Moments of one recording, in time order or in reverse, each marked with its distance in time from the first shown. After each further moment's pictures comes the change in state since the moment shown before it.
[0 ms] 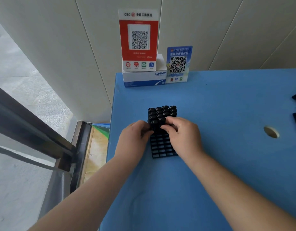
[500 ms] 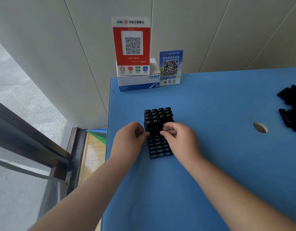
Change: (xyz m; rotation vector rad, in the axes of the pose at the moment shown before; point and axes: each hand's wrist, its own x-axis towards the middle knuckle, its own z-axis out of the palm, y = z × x) left_hand 0.001 0.001 -0.009 0.003 -0.016 -0.113; right_hand -0.017 0.008 0.000 0.037 0.029 0.150
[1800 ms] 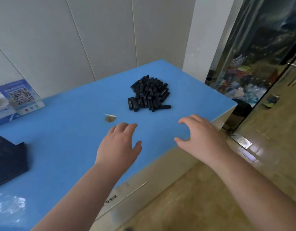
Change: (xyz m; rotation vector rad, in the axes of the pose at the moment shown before) left_hand -0.198 0.329 0.253 0.503 -0.212 0.687; right_hand -0.180 0.177 -0.491 -0.697 0.133 0.187
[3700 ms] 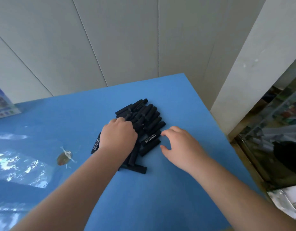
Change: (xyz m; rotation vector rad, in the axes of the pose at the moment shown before) left_hand 0.317 0.073 0.102 0.311 -0.121 -0.449; right_hand 0.330 0.148 0.067 0.172 -0.298 -0.391
